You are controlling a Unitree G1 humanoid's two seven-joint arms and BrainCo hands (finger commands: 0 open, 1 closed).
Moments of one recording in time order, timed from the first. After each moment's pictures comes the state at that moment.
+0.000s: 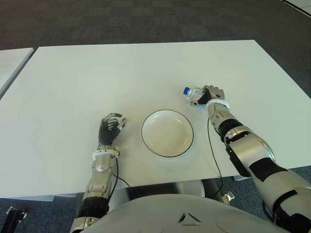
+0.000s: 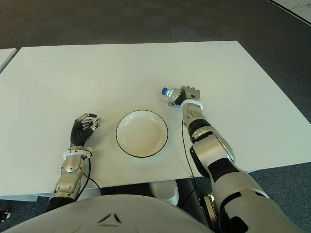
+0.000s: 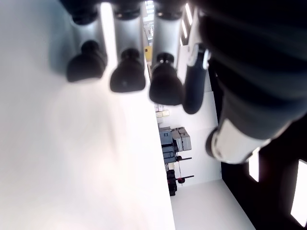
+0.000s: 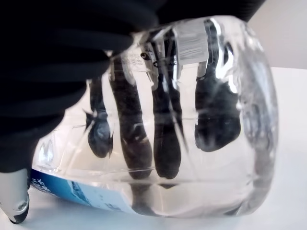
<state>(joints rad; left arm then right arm) 0.22 0.05 0.03 0.24 0.11 -0.29 0.17 -0.79 -0.24 0.44 1.30 -0.69 0.14 -0.32</state>
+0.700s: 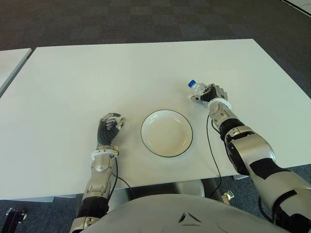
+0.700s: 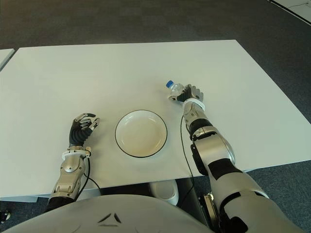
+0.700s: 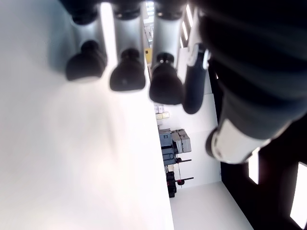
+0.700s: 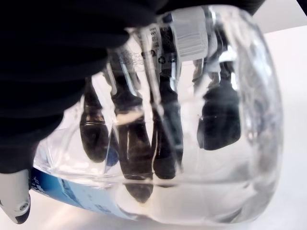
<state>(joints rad) 0.21 0.05 0.04 0.24 0.10 -0.28 0.17 -0.78 -0.24 0.26 1.29 -0.53 0.09 -0.33</state>
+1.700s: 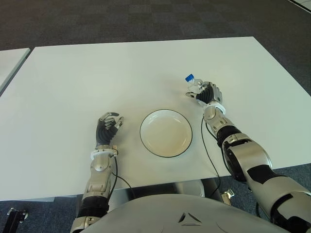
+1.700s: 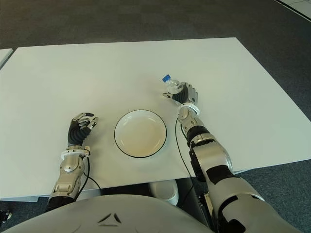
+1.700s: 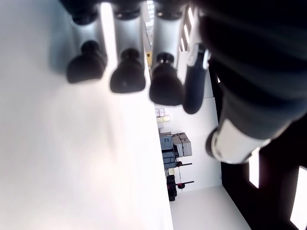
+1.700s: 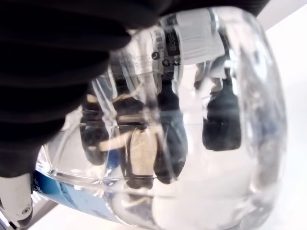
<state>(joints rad) 0.21 0.04 0.06 0.23 0.09 -0.28 0.17 -0.69 -0.20 0.21 1.20 -0.48 -0.18 -0.56</state>
